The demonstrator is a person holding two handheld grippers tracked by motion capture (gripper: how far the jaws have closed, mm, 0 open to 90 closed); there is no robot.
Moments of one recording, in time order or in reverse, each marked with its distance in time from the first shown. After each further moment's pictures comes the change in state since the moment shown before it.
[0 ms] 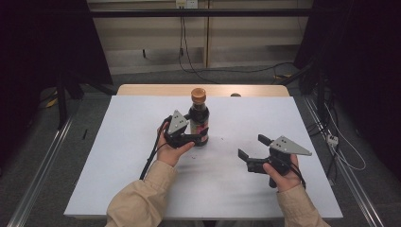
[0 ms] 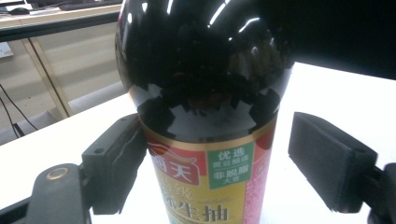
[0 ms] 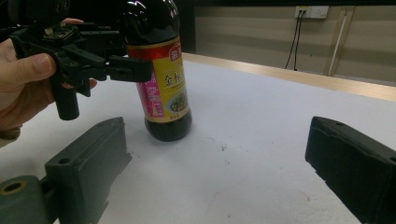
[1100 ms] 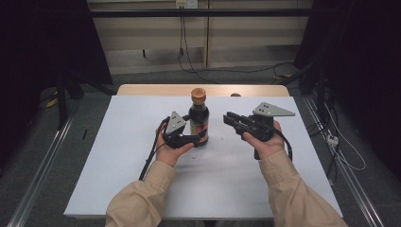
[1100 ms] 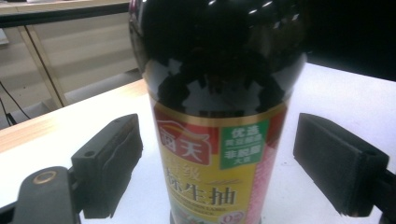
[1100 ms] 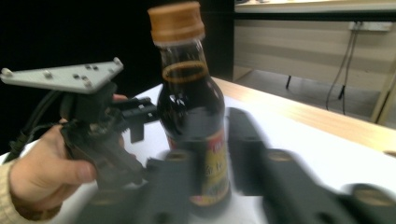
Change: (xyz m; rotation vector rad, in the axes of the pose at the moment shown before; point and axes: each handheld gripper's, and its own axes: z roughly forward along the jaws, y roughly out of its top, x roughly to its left) left arm 0.006 -0.009 0.002 0.008 -0.012 -0.056; right arm 0.008 0.086 0.053 -0.004 0.177 -0.008
